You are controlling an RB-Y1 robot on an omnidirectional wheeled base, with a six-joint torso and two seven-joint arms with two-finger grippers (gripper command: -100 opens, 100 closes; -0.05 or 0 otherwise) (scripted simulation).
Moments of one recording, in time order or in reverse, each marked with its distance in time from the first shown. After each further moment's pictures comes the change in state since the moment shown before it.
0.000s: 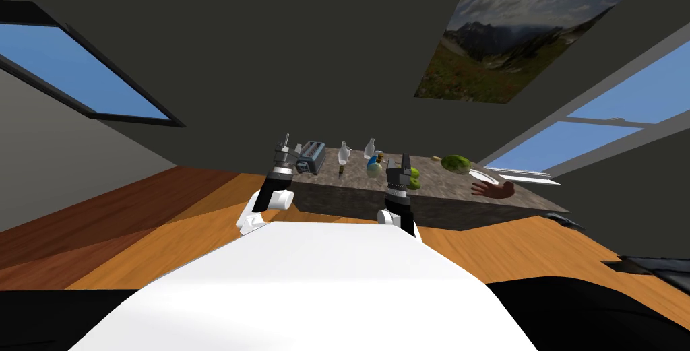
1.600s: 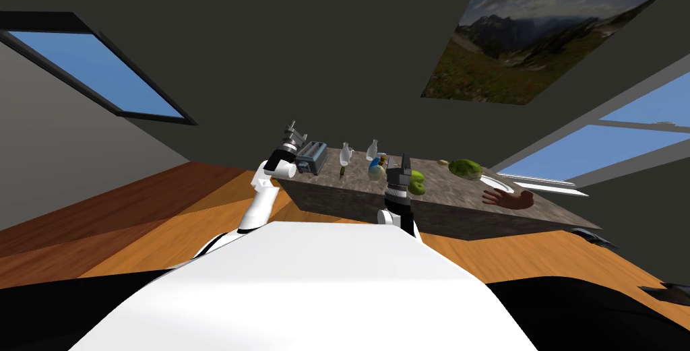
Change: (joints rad) left arm -0.443 0.127 0.093 0.279 0.123 0.369 0.279; right arm 0.000 0.000 0.000 0.000 0.000 0.000 0.000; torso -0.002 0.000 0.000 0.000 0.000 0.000
